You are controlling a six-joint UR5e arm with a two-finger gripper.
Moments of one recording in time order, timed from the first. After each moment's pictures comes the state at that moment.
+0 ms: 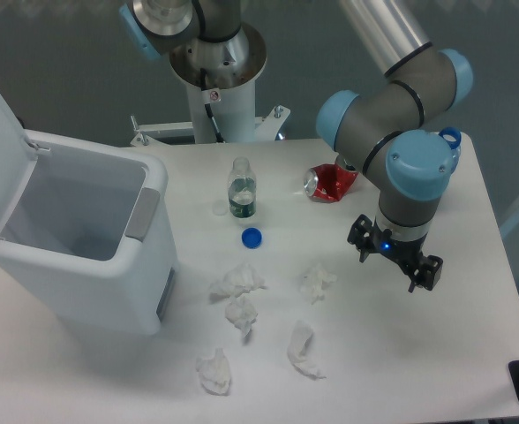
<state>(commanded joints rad) 2.65 -2.07 -1.47 -1.06 1.58 1.31</state>
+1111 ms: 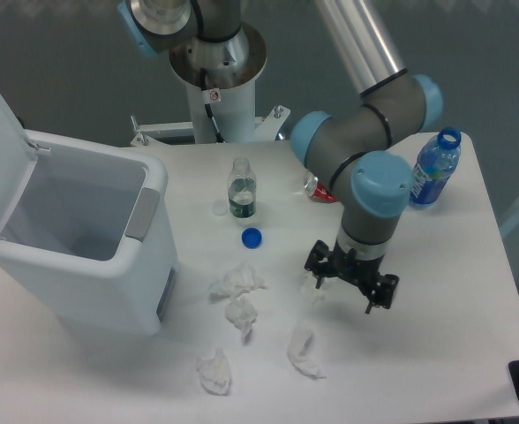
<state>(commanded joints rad) 2.59 -2.05 -1.64 -0.93 1.46 1.12</state>
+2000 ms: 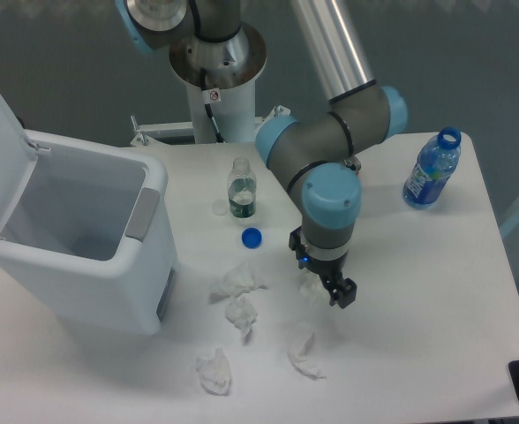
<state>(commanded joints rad) 2.50 -2.07 -1.68 -0.93 1.61 1.56</state>
